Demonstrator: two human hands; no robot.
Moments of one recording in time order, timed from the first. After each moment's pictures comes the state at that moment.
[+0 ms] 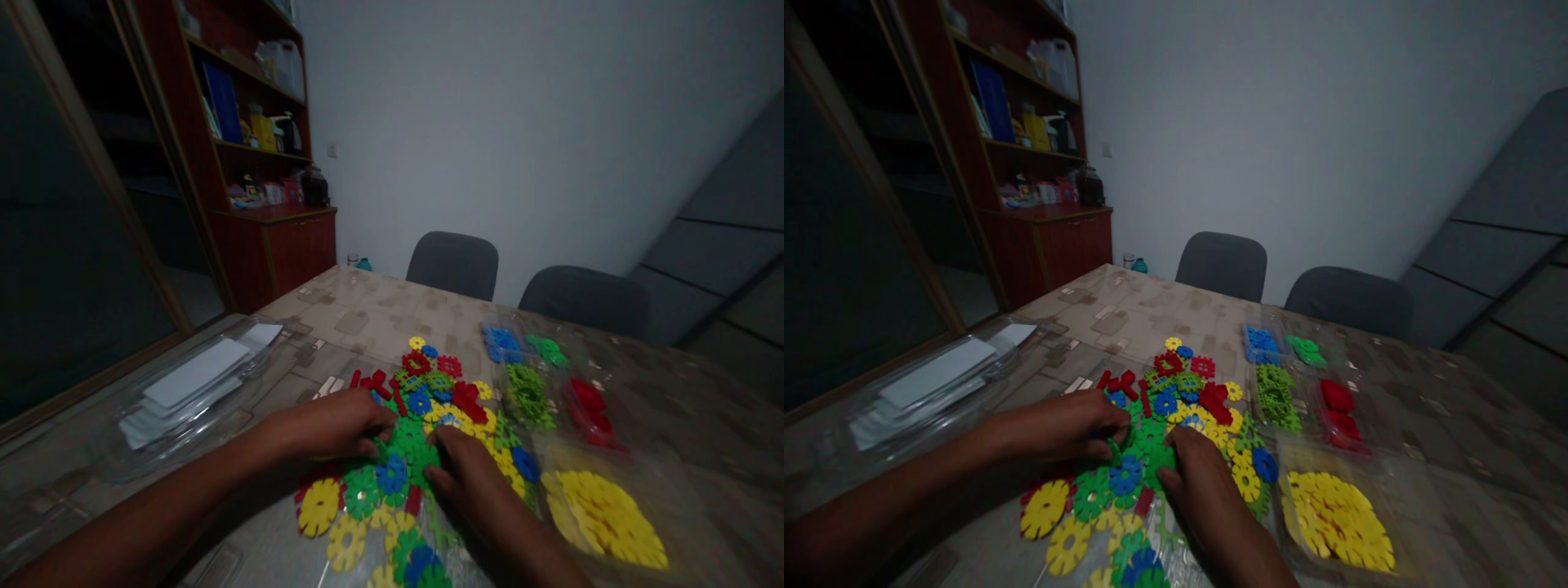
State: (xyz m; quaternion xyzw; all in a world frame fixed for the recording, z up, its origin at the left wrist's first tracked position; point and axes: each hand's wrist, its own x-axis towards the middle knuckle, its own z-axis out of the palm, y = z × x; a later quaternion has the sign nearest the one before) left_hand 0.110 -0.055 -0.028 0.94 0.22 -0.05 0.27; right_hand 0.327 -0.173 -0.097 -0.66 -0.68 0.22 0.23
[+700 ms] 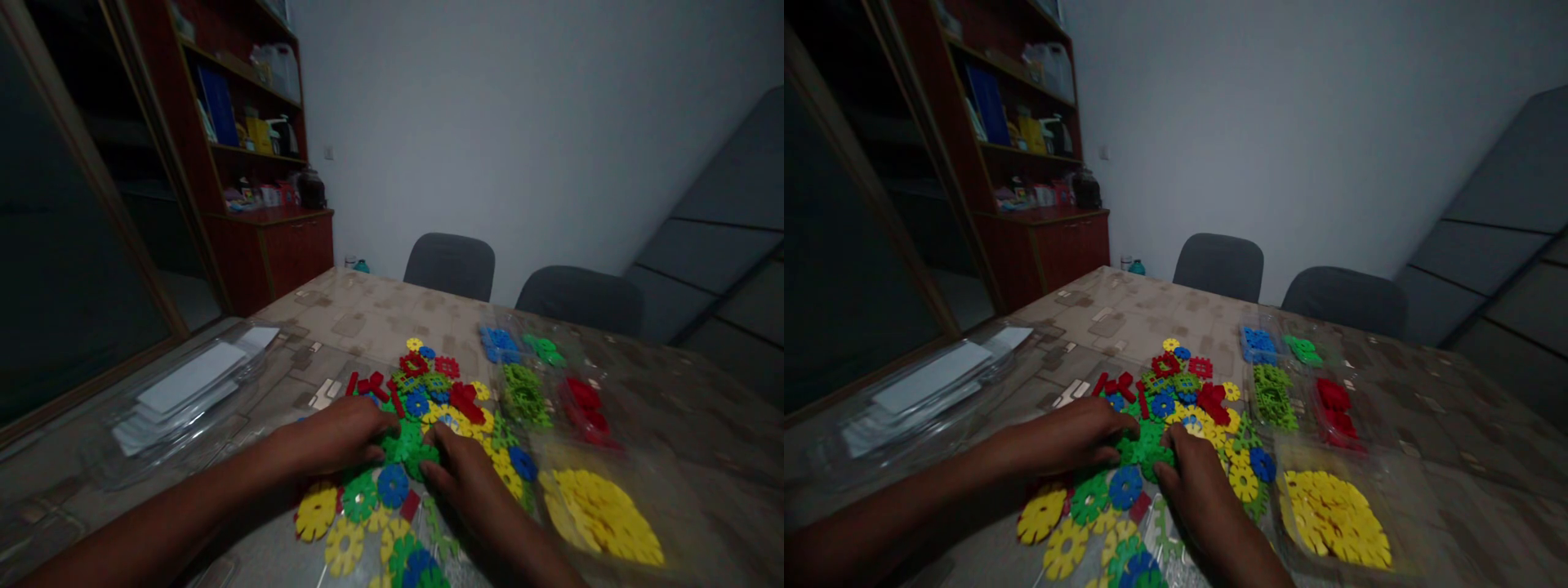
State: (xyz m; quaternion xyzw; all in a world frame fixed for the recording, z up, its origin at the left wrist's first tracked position) left_hand 0.118 -0.064 -0.040 0.95 0.25 -0.04 0.20; right_hand 0.318 -0.168 -0.085 -0.66 -0.65 0.28 0.25
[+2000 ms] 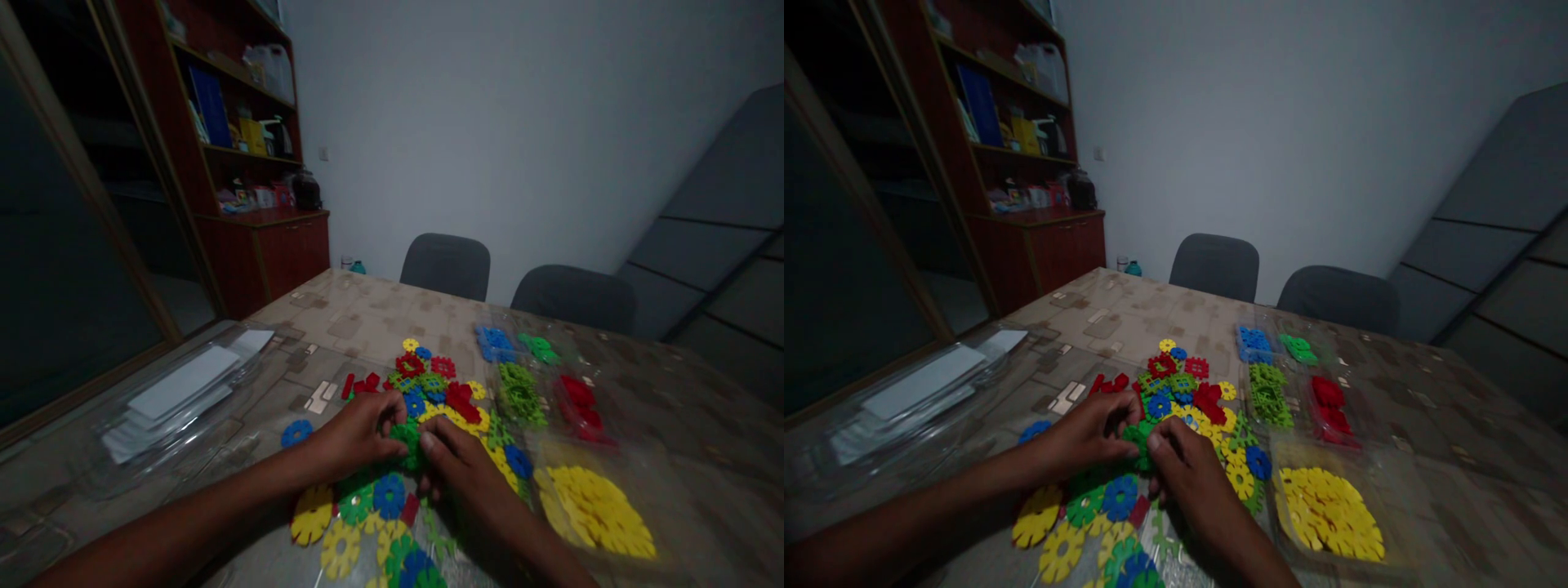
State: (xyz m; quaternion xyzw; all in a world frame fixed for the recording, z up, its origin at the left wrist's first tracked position) left_hand 0.136 -0.067 -0.070 0.83 0.29 0.19 0.45; right_hand 0.316 -0.172 -0.073 -0.55 -0.57 0.46 0.40
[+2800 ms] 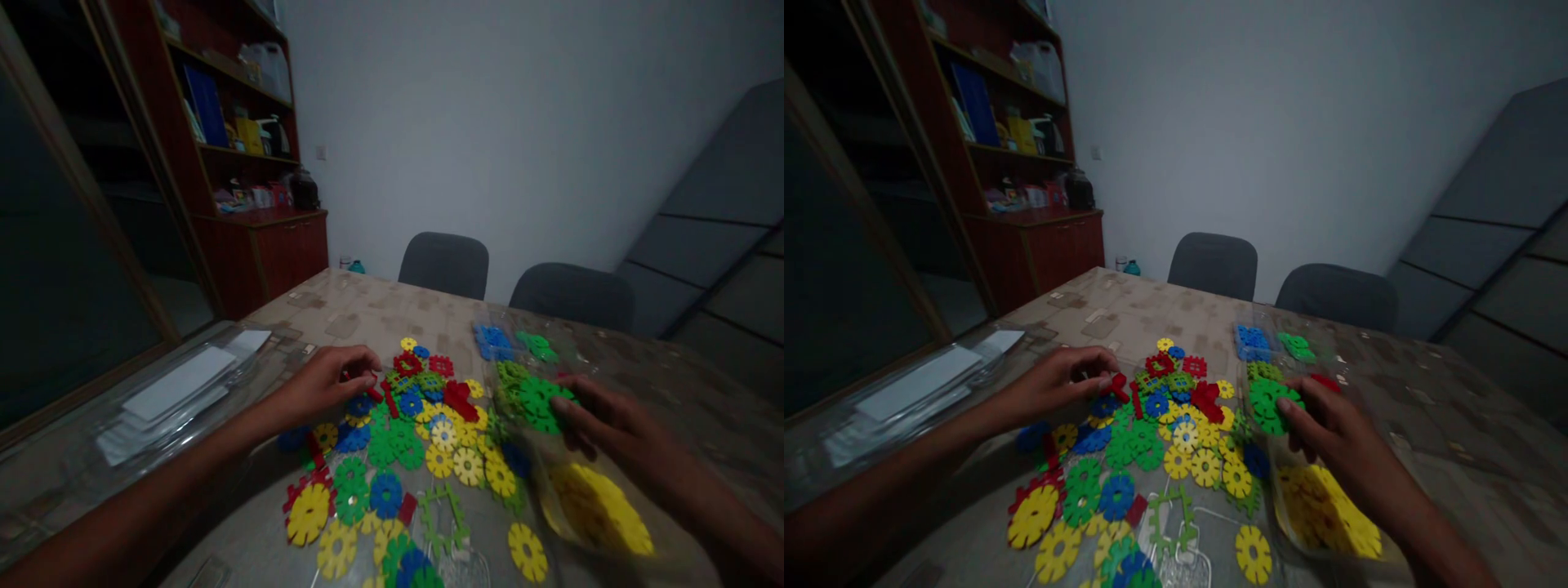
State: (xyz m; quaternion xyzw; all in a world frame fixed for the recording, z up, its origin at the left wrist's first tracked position) left_hand 0.104 -0.023 -0.029 0.87 0.28 0.23 0.34; right_hand 0.442 -0.207 0.006 -0.70 -0.54 0.26 0.39
